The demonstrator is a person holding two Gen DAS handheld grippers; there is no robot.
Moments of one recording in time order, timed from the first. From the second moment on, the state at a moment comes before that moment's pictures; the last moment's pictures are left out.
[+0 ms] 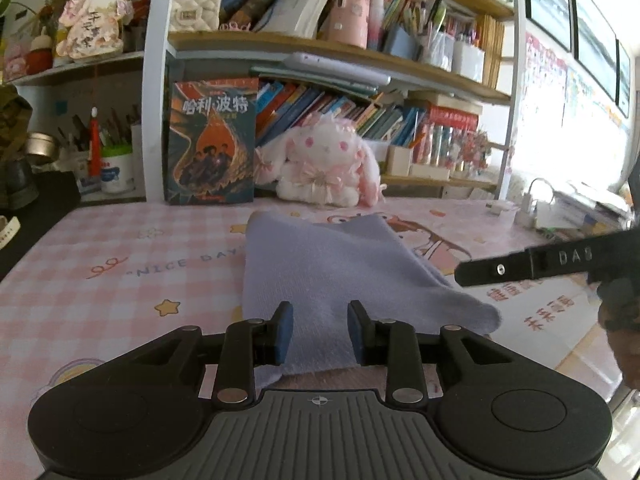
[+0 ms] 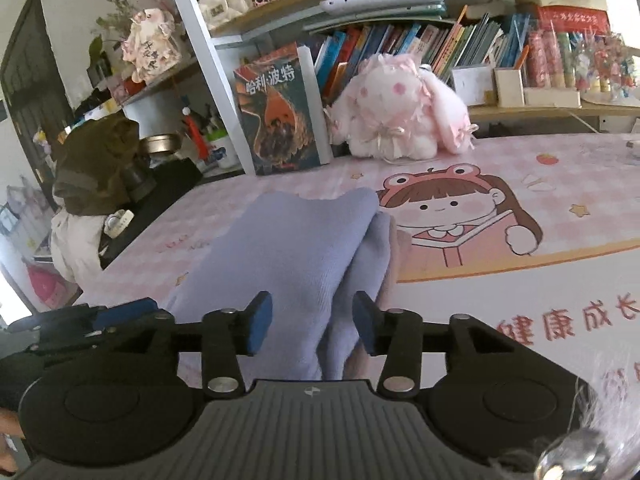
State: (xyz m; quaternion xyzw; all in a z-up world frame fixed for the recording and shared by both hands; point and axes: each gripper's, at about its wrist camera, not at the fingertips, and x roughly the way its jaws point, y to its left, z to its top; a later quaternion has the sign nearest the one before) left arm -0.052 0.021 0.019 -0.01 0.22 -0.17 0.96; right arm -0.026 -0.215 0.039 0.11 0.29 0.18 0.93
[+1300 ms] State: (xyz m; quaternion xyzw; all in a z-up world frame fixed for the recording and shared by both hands) left arm 0.043 0.078 -0.003 -0.21 0.34 -0.16 0.90; right arm 0.027 -0.237 0.002 0.29 0.41 0.17 0.85
